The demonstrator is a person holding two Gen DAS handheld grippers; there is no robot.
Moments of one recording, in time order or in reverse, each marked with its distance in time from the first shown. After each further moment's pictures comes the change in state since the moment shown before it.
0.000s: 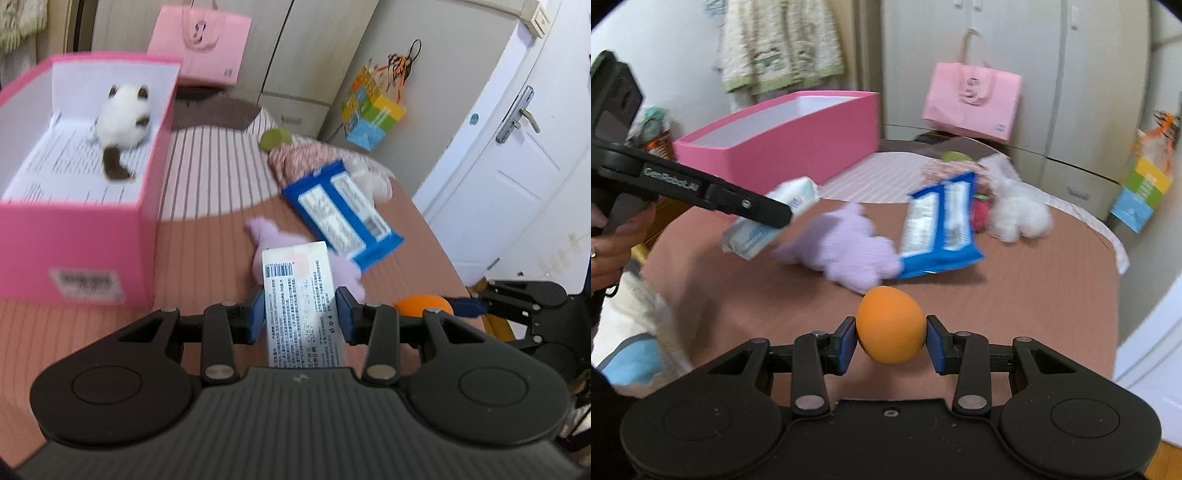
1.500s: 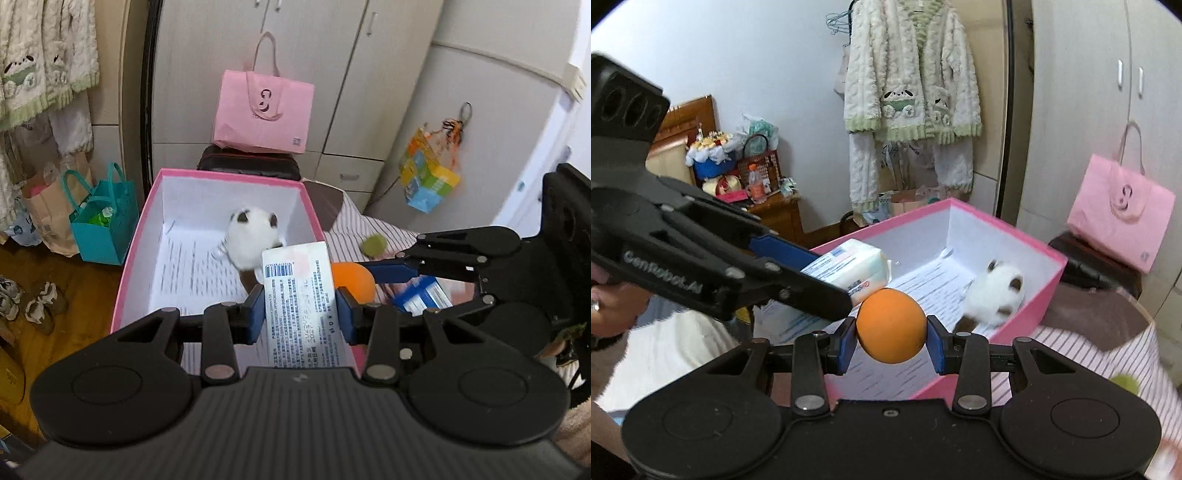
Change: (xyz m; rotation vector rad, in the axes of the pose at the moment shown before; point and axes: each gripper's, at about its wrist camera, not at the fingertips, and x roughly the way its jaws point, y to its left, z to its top) left arm -0.086 0.104 0.125 0.015 -0.111 0.142; right arm 0.093 0.098 0.220 -0.234 -0.112 0.288
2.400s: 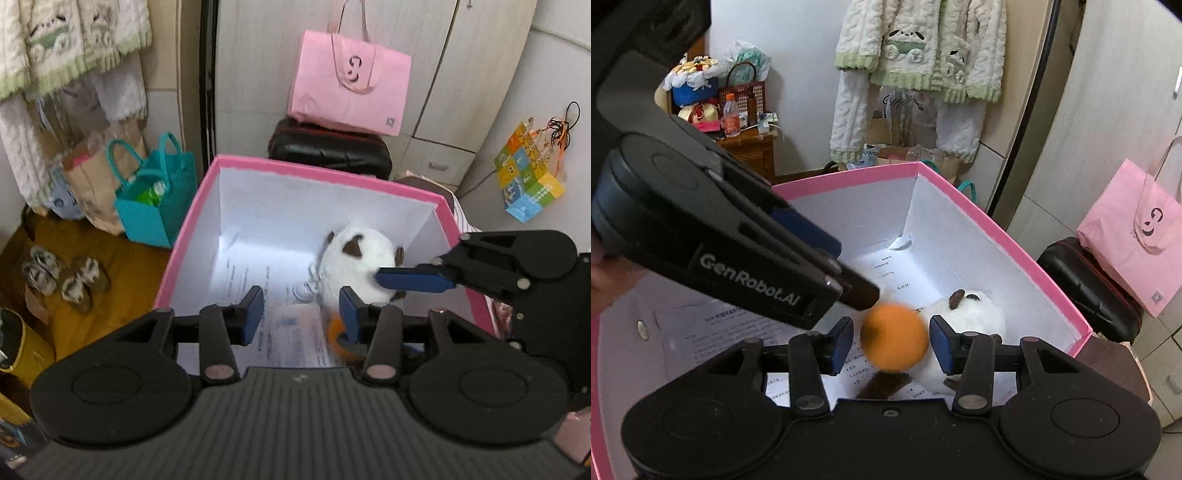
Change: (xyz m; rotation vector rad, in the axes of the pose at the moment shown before) left arm 0.125 0.061 0.042 -0.070 0.077 0.232; right arm 0.138 -0.054 0.028 -0.144 0.136 -0.028
